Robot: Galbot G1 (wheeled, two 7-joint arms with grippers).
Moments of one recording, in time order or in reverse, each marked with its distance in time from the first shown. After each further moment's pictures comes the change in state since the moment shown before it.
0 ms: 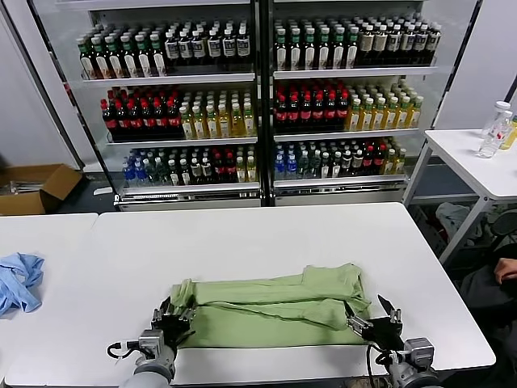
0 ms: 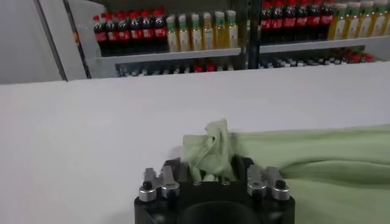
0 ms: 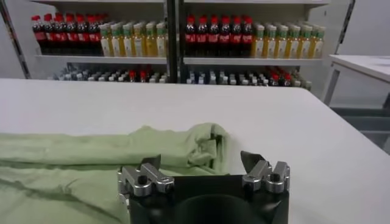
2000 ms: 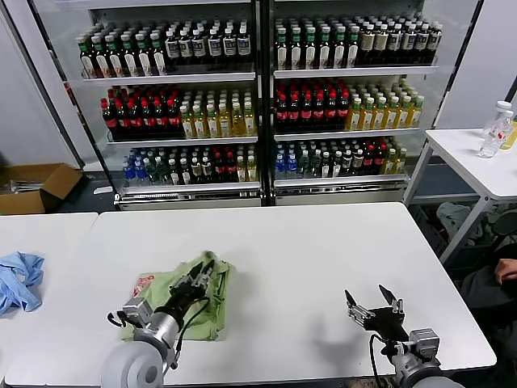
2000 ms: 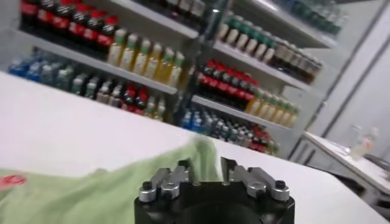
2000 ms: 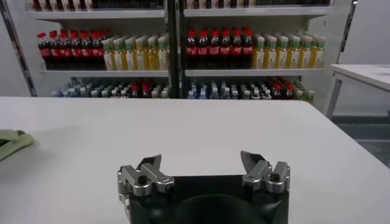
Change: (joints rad) left arm -0.103 0.049 -0.006 -0.140 -0.441 0.004 0.152; right arm 0.034 -0.030 0.006 -0.012 0.054 0.018 0.002
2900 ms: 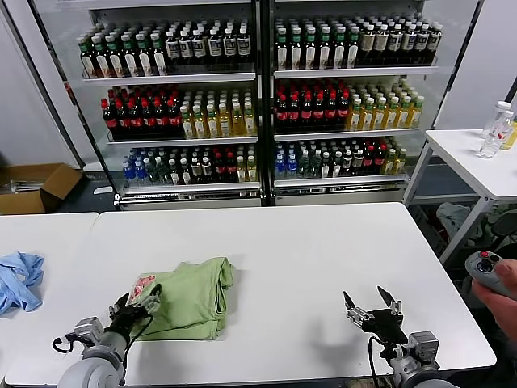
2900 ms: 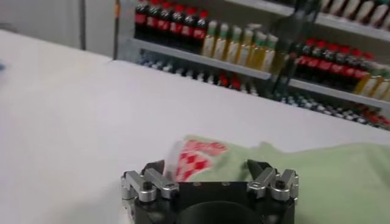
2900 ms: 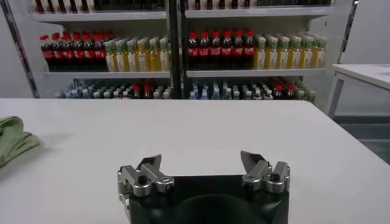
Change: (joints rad) left arm 0.047 0.054 -0.239 0.227 0.034 -0.045 -0.045; right arm -0.018 0.014 0.002 0.019 -0.009 0.006 -0.001
